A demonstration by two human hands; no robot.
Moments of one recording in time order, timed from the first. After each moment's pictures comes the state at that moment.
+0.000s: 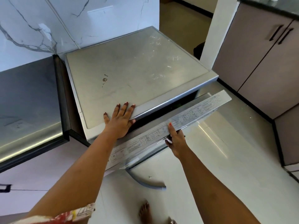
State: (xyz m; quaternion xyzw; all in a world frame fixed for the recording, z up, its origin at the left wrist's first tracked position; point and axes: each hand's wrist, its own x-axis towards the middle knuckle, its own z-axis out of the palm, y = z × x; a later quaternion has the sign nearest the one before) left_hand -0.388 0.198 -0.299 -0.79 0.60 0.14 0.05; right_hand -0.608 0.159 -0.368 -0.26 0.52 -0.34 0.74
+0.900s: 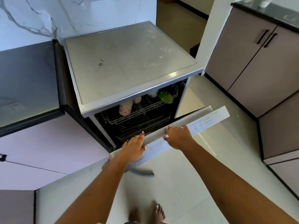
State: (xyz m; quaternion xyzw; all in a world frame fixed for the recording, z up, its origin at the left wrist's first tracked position) left_hand -0.524 0.314 -0.369 -0.74 0.59 0.32 0.05; right_hand -0.692 0.202 -0.347 -0.87 0.43 0.22 0.05
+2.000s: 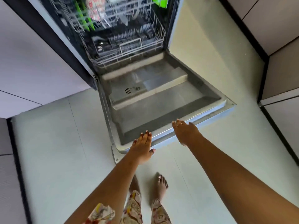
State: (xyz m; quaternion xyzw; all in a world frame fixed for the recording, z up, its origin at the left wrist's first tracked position) left_hand -0.741 0.498 -0.612 -0.69 0.56 0.44 0.12; right_hand -0.887 0.370 -0.581 -0.83 0.36 0.42 0.11
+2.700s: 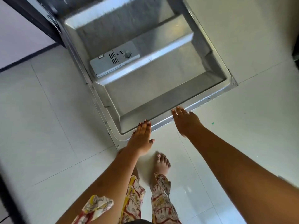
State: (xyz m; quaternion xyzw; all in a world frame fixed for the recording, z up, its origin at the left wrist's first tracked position) left_hand -0.791 0.541 -0.823 -0.67 0.54 0.49 0.13; right_hand -0.936 0.413 -0.788 -0.80 0.38 0.44 0.18
